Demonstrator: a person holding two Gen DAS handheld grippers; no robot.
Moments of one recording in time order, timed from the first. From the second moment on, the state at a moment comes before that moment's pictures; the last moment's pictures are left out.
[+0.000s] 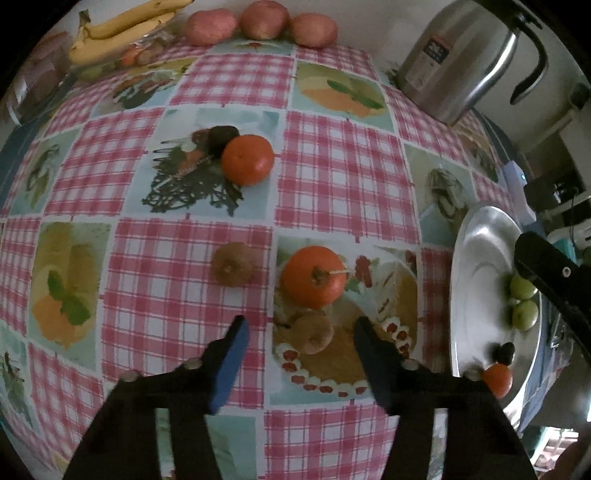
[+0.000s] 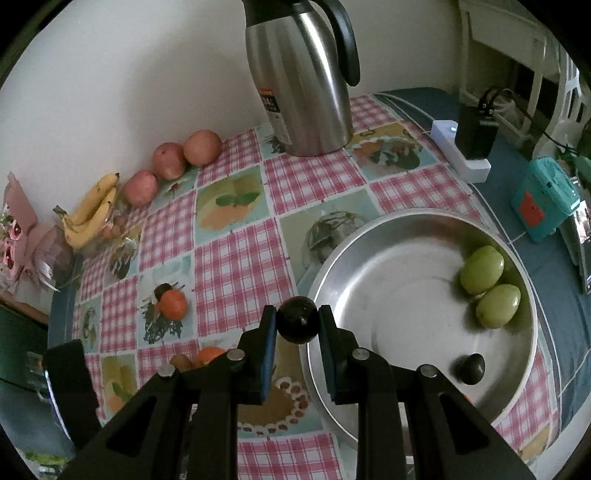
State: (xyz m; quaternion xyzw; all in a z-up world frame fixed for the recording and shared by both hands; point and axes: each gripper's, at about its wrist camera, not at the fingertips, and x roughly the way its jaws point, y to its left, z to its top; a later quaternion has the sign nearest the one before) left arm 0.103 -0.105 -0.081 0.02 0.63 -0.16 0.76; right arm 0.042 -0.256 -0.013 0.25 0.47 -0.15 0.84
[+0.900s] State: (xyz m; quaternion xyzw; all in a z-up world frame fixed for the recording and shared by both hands) left arm 0.096 -0.116 -0.090 0.06 0.63 -0.15 0.76; right arm 0.022 -0.271 -0.014 0.29 0.45 -0.14 0.83
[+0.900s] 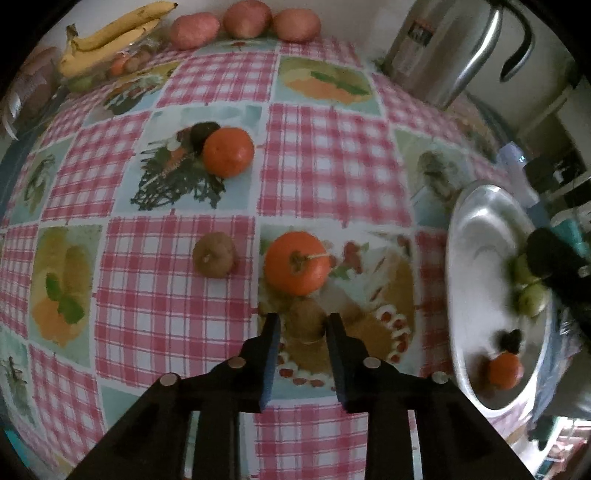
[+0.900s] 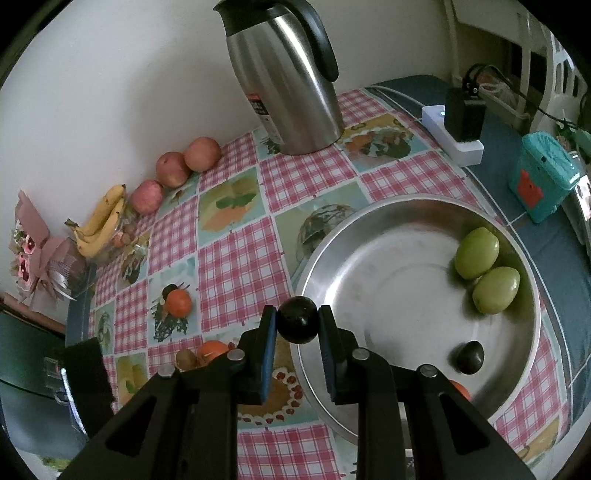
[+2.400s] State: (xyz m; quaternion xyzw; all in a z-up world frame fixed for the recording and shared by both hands) left arm 0.048 -0.249 -0.059 0.15 0.56 -0.29 0.77; right arm -0.021 -0.352 -0.043 0.33 0.47 -0.25 0.78
